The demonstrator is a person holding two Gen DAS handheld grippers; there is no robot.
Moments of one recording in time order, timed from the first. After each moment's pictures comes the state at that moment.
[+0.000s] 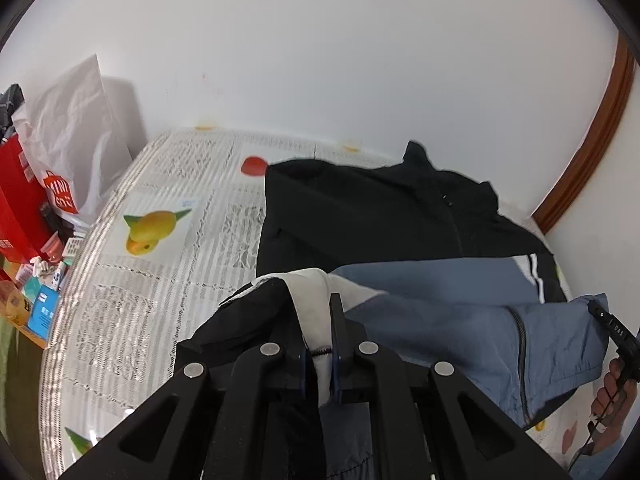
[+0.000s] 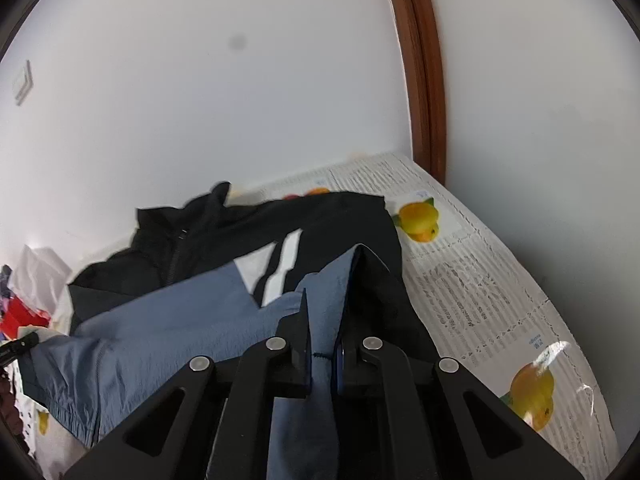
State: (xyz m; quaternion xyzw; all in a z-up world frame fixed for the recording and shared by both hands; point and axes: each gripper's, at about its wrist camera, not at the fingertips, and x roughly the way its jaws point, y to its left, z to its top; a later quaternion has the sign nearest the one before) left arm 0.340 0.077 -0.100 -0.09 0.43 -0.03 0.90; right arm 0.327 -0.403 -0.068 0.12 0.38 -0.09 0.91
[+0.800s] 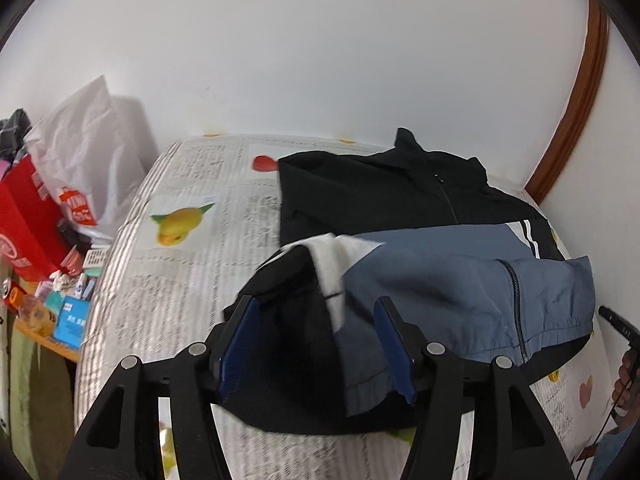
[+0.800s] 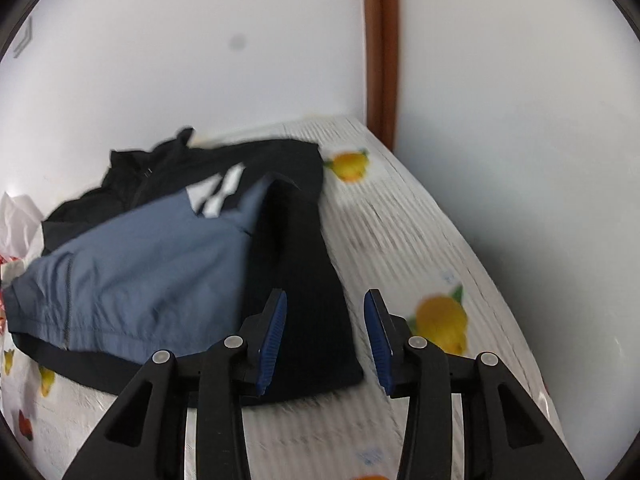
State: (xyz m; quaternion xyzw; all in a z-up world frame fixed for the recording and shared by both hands) left arm 0.294 0.092 -0.082 -0.04 0.42 -0.04 0.90; right arm 0.245 -0.435 -0.073 0.07 0.44 -0.13 0.89
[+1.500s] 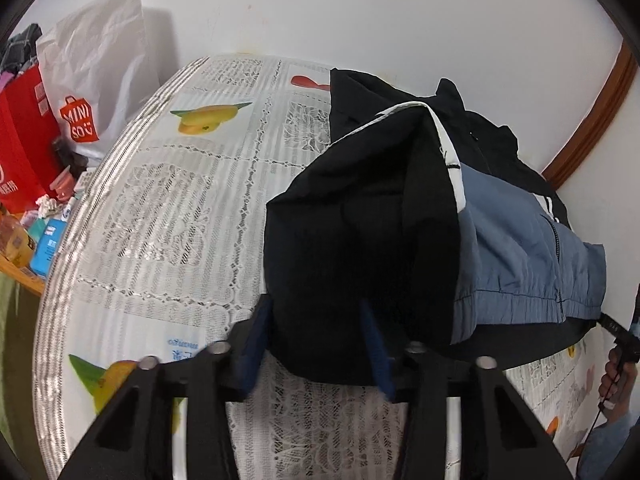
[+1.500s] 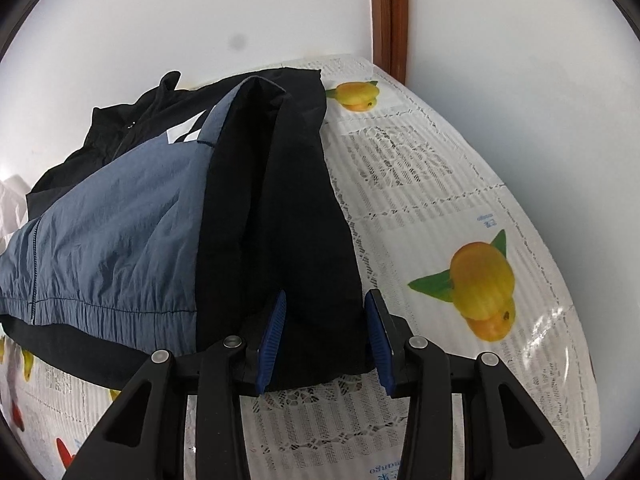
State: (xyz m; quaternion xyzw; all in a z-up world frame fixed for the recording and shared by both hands) left arm 0.280 0.131 -0.153 -0.10 0.48 -0.03 0.87; right arm 0.263 -0.438 -0.136 0.08 0.49 -0.11 0.86
